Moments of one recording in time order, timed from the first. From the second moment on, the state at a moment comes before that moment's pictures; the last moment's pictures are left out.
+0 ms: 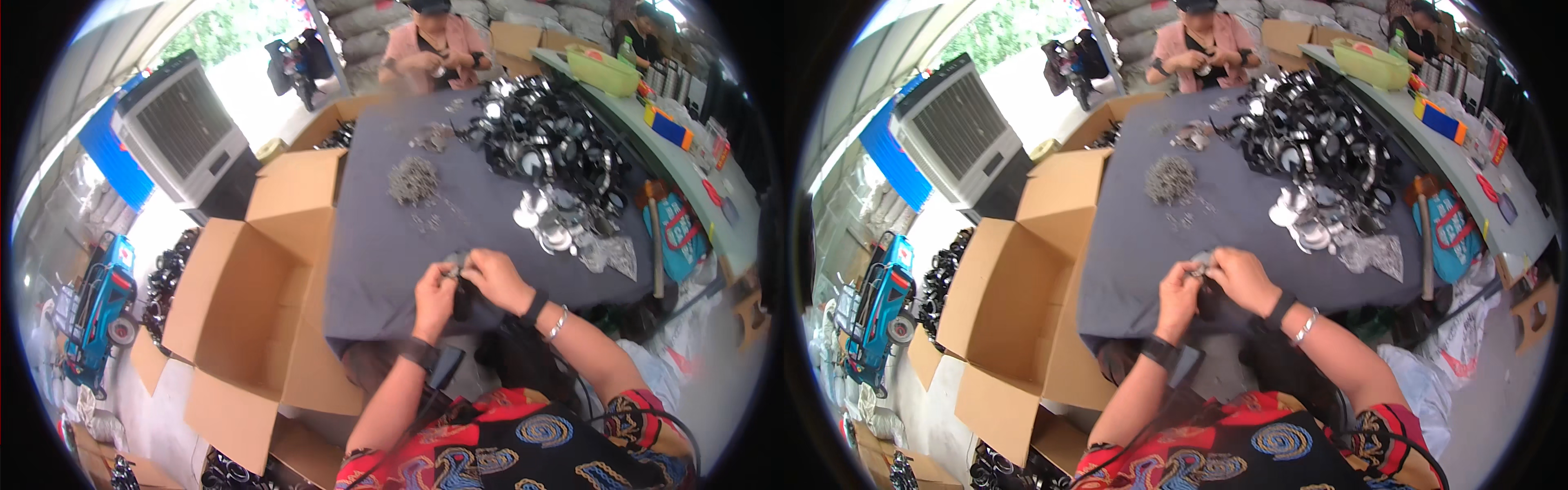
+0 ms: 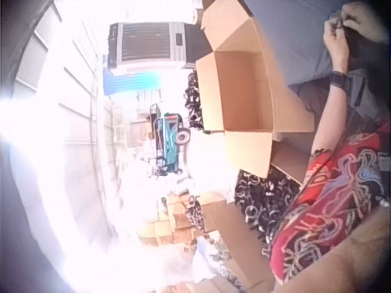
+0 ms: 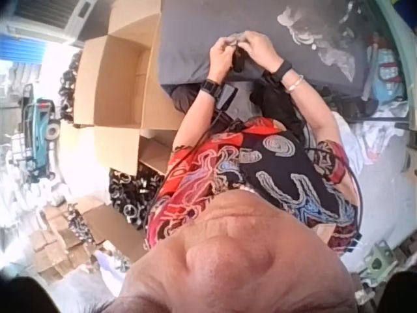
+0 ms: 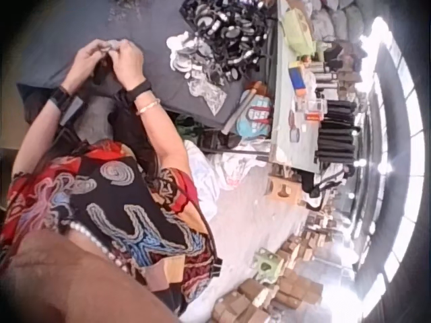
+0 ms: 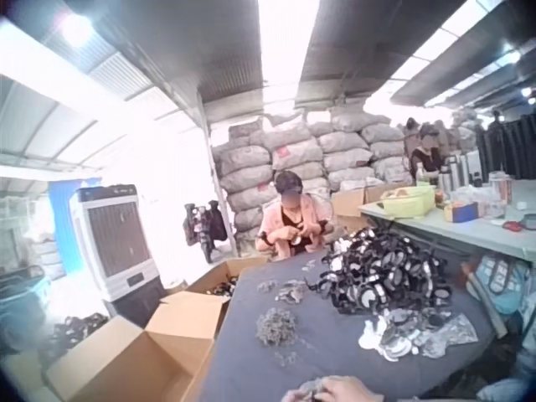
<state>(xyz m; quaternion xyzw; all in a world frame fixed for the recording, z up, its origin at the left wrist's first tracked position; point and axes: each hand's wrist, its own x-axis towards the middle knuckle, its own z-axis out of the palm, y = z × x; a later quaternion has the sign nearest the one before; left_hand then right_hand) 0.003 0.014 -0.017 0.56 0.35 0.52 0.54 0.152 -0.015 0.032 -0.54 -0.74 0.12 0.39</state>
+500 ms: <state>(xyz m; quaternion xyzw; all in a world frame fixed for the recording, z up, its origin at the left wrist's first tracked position) -0.003 -0.005 0.024 0.47 0.46 0.44 0.61 0.204 -0.033 0.031 -0.59 -0.79 0.07 0.18</state>
